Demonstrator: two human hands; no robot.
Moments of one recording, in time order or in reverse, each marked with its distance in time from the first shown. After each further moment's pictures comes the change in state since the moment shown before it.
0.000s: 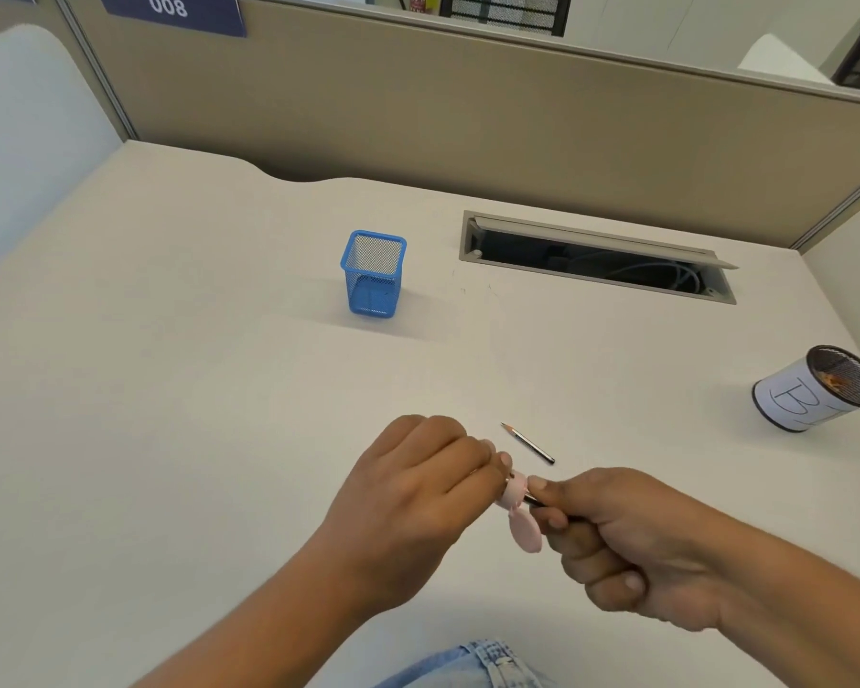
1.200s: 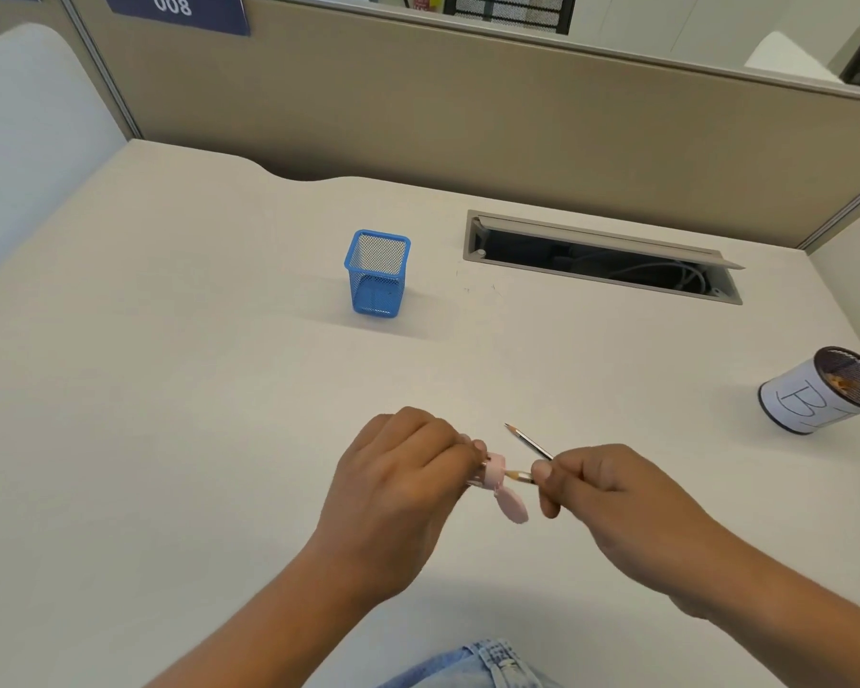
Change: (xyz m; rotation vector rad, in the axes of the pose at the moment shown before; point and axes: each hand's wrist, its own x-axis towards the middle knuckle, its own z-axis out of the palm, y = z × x) left_hand -0.006 -0.009 0.009 -0.061 0.039 -0.183; right_hand 0.005 0.001 0.001 -0.554 0.333 -0.414
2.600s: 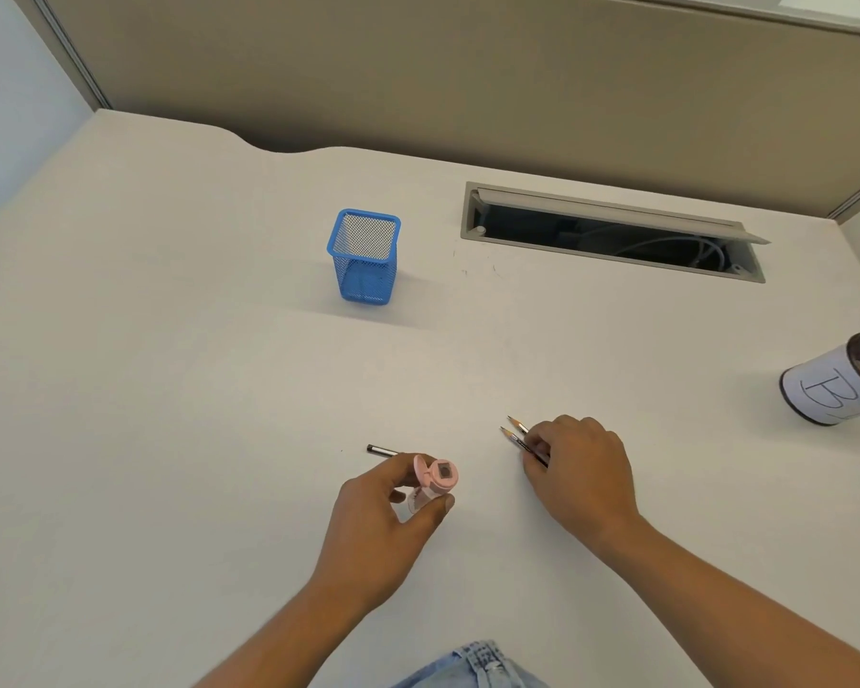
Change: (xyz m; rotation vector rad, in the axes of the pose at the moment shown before) left_hand -0.030 -0.012 0.050 -0.561 -0.256 -0.932; right_hand 0.124 0.110 0.034 -0.767 0.459 -0.095
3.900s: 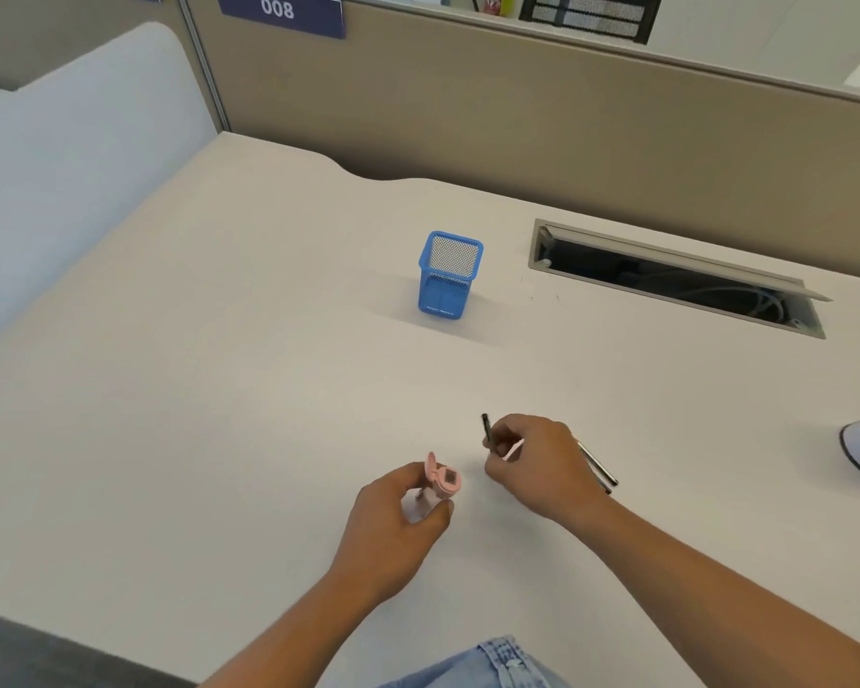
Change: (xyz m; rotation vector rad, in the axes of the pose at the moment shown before) left_hand -0.025 -0.034 -0.042 -0.039 0.029 -0.067; right_hand 0.001 -0.102 -0.024 0.545 -0.260 -0.056
